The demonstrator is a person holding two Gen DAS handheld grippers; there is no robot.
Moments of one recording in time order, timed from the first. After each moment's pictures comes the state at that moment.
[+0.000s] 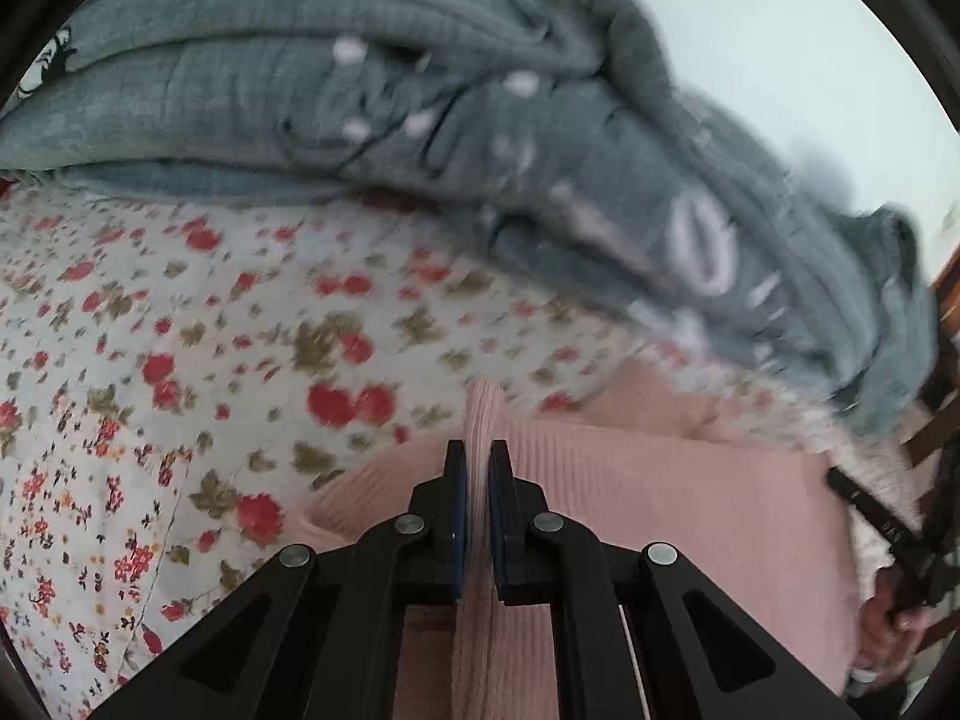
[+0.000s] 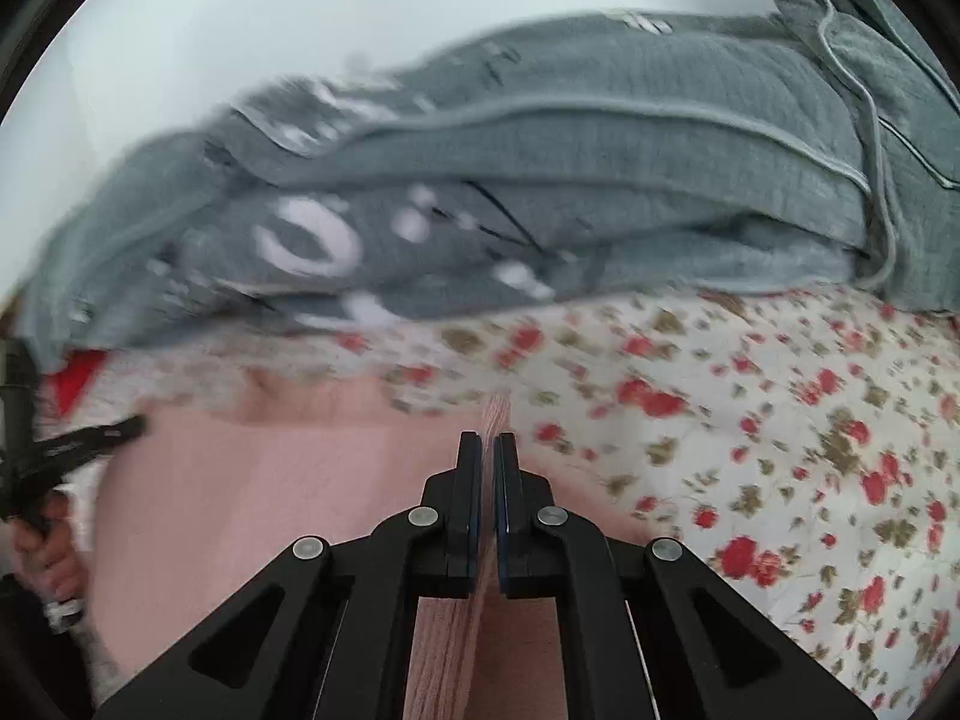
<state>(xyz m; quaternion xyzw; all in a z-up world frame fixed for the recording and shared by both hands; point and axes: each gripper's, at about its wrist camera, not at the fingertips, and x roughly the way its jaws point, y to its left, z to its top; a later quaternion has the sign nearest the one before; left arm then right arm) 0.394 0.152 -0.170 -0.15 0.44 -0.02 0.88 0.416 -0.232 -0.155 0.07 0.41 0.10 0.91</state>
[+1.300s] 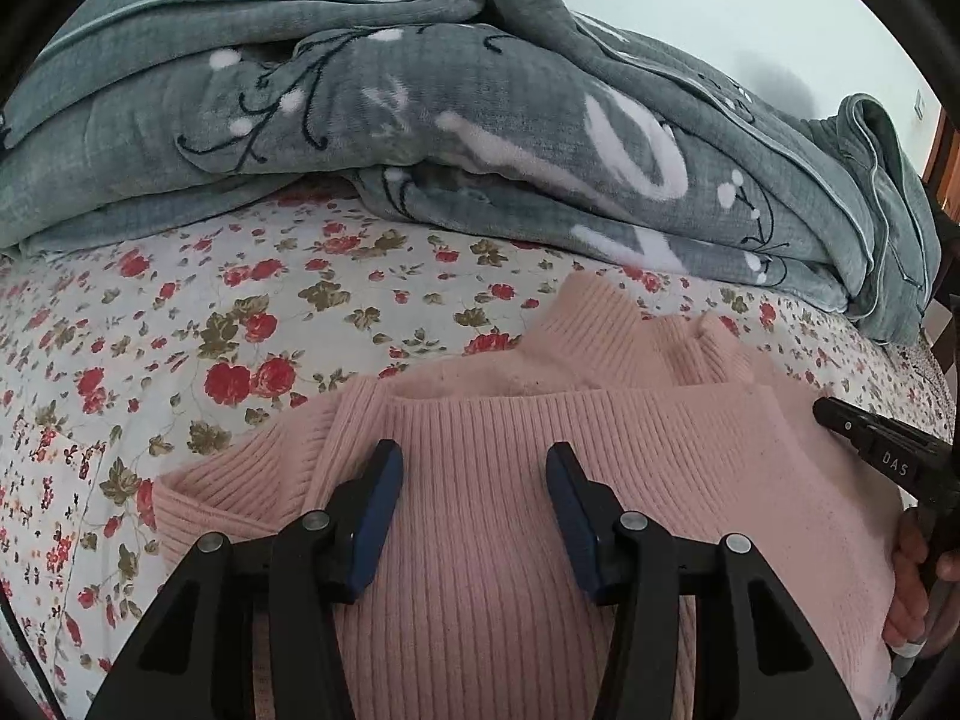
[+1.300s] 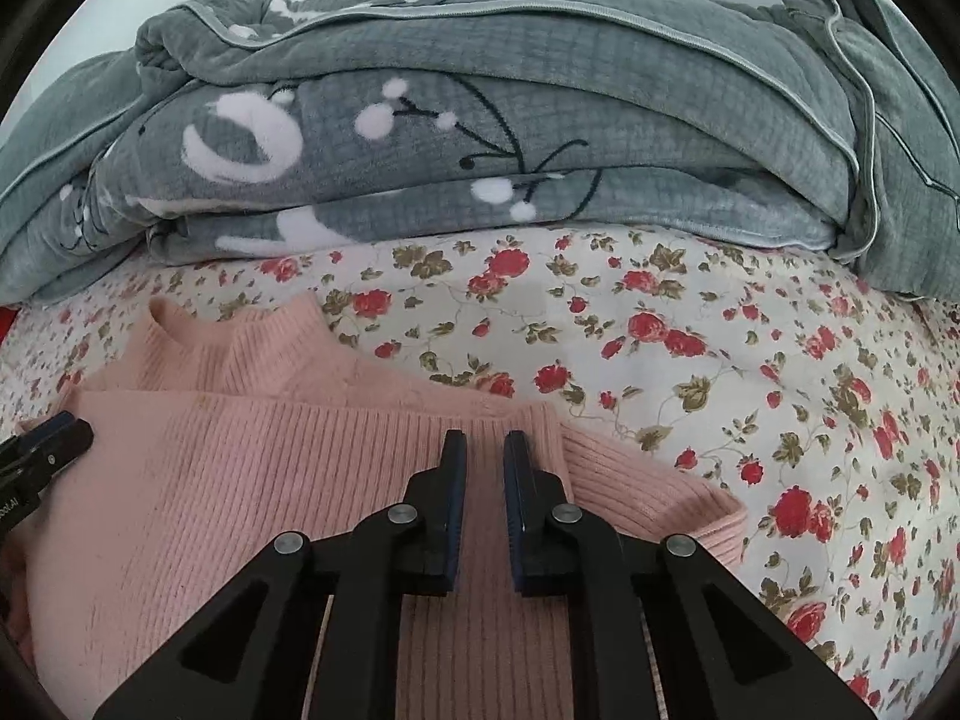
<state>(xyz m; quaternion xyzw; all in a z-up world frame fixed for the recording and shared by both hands) 0.386 0.096 -0.189 -0.06 0.41 -0.05 0.91 0.425 -0.189 -0.193 0.01 0.43 0.02 0.90</state>
